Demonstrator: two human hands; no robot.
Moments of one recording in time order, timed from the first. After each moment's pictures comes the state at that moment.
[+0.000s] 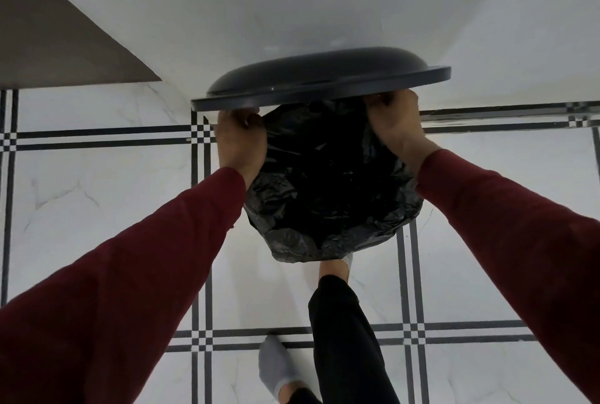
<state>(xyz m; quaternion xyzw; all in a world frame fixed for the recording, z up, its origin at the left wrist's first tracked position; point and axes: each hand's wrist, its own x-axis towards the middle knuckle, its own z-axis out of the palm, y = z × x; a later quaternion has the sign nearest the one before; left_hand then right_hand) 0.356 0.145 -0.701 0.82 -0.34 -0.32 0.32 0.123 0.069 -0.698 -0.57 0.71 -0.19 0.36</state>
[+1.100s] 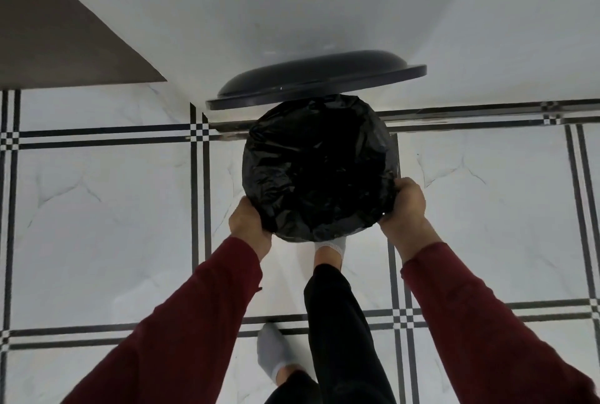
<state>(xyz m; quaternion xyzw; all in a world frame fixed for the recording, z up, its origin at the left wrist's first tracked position) 0.321 0.263 -0.692 0.73 0.16 -0.55 0.37 0.086 0.207 -0.698 0.06 0.71 -0.36 0.60</state>
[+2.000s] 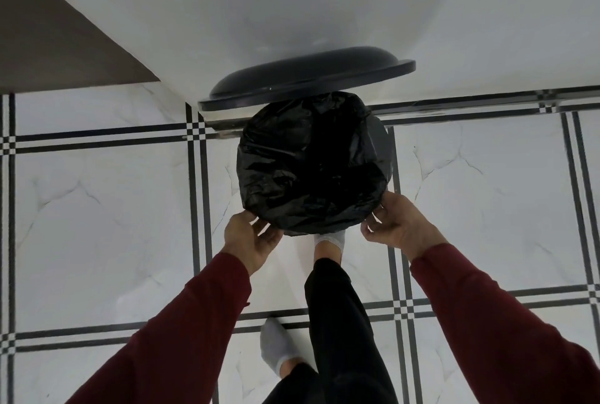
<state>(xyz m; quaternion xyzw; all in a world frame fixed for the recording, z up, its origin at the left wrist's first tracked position) 0.325 0.294 -0.701 0.65 0.23 -0.60 0.41 0.060 0.233 -0.721 0.15 0.67 -0.25 0.68</state>
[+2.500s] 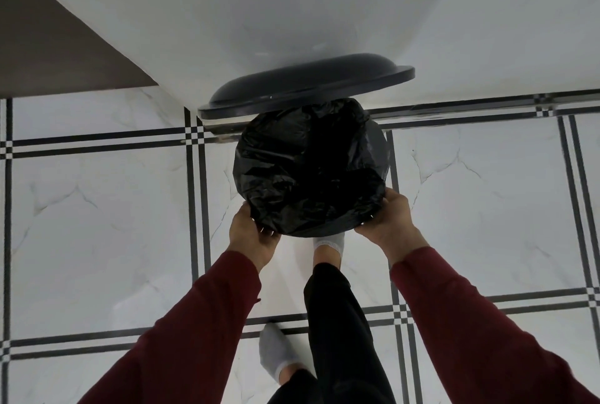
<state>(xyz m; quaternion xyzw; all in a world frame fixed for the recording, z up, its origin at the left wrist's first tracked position) 0.316 0.278 -0.700 0.62 0.26 -0.59 0.44 0.090 0.228 -0.705 0.17 0.61 -0.36 0.69</state>
